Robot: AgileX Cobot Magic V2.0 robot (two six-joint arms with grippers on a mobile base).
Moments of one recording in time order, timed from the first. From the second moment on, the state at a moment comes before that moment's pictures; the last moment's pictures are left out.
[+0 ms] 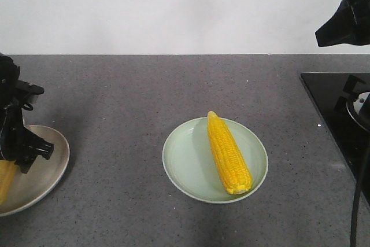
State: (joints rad) left arm -0.21 1.63 -1.19 0.34 1.23 -0.24; right arm 0.01 1.38 -1.65 0.32 1.24 -0.37
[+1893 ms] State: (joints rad) left arm -0.21 0.75 -0.80 0.29 0.54 -0.38; right arm 0.01 0.79 -0.78 0.31 0.62 -0.38
